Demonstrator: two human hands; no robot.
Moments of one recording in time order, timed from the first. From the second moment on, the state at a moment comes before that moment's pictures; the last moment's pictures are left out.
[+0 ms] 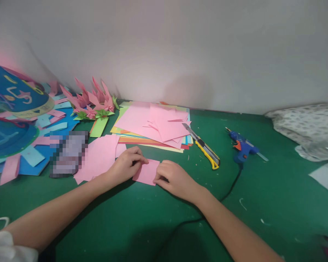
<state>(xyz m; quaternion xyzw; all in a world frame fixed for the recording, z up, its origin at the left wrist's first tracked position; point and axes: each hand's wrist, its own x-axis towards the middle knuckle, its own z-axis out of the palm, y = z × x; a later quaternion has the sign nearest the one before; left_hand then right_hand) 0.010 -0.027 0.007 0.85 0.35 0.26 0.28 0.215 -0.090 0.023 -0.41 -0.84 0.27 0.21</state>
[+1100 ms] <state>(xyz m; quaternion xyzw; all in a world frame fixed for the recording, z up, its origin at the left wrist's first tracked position) 0.011 -0.025 0.013 0.63 0.37 0.38 0.57 0.215 -0.089 0.015 -0.56 -0.70 0.18 0.41</state>
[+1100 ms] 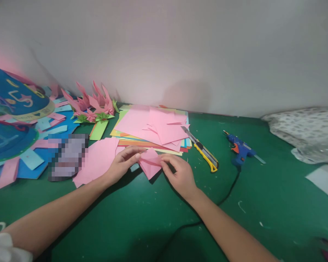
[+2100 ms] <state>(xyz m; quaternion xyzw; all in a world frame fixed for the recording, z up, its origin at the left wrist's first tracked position) 0.034 -0.079 0.024 0.48 0.36 0.41 0.68 0.198 -0.097 0.030 -0.51 -0.57 0.42 0.48</state>
